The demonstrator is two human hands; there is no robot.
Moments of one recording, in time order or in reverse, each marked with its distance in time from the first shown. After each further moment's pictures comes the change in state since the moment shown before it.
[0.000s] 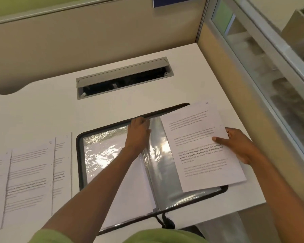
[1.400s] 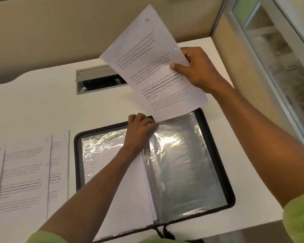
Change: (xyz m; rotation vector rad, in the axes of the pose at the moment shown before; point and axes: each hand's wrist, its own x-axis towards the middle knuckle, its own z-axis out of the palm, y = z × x) left_hand 0.027 -0.027 0.006 0.011 0.340 0.355; right_hand 0.133 -0.228 0.114 -0.468 0.032 -0.645
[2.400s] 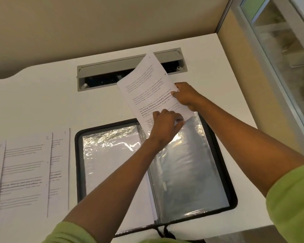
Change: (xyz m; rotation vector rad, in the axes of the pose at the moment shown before) left_hand 0.055 0.066 0.024 -0.286 -0.294 -0.318; right_hand 0.006 0.090 0.077 0.014 -0.220 0.494
